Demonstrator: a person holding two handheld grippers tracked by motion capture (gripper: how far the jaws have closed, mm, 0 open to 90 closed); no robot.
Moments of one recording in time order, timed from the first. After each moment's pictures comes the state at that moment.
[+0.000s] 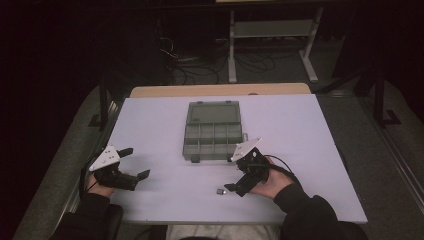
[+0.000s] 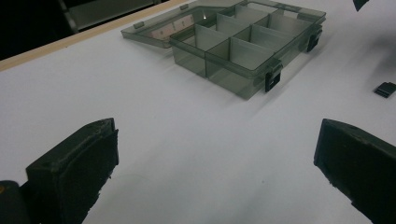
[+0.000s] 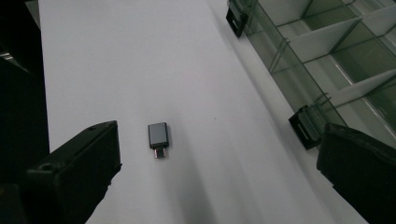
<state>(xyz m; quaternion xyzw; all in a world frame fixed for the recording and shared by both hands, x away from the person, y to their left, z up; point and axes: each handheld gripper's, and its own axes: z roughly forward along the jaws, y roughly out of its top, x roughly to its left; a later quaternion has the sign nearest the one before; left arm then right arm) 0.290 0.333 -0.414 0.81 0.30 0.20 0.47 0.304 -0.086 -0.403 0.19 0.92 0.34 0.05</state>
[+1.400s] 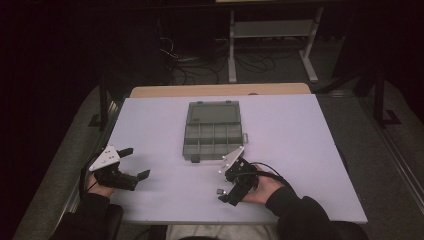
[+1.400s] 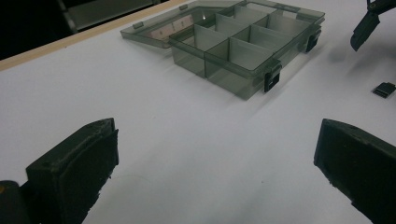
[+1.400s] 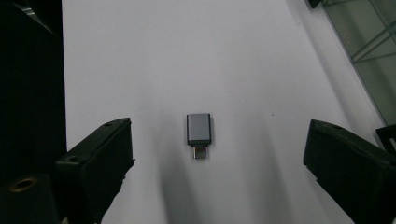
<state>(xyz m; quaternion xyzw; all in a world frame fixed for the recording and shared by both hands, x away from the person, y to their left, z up) 0.290 0.333 -0.414 0.81 0.30 0.20 0.47 0.298 -0.057 -0.425 0.14 0.95 0.29 0.01</state>
